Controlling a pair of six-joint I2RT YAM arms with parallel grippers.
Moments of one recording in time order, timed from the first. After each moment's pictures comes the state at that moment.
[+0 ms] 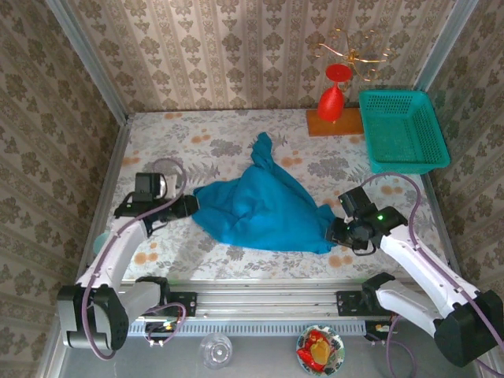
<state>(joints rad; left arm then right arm) -0.13 1.04 0.68 -0.61 0.43 -0.28 0.38 0.95 0.70 -0.99 -0.07 0.68</state>
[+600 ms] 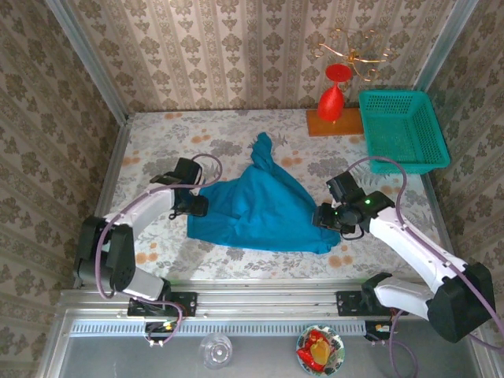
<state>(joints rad) -0.36 1.49 0.91 -0.71 -0.05 -0.12 0.43 1.13 0.83 -0.87 -0.08 0.66</state>
